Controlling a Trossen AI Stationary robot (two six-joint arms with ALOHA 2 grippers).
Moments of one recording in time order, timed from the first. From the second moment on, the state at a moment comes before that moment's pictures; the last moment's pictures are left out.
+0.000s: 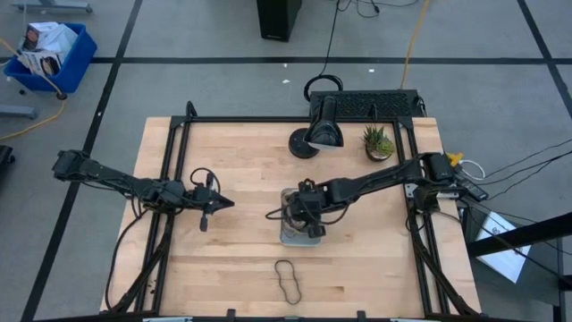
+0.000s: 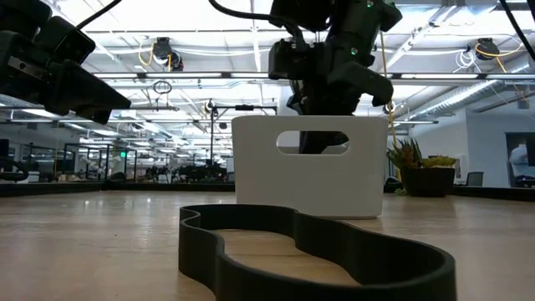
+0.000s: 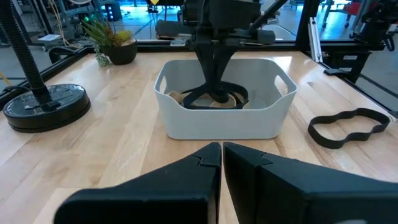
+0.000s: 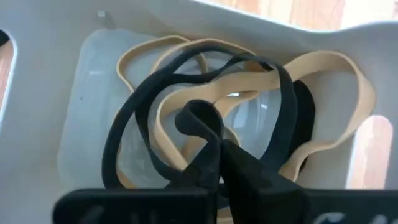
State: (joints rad) left arm -0.24 0.54 0.01 0.32 -0.19 -0.05; right arm 0.12 1.85 1.28 -0.59 0.07 -0.09
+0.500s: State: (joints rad) left arm -0.24 0.54 0.01 0.32 -0.19 -0.05; right arm 0.12 1.82 1.28 -0.62 0.07 -0.04
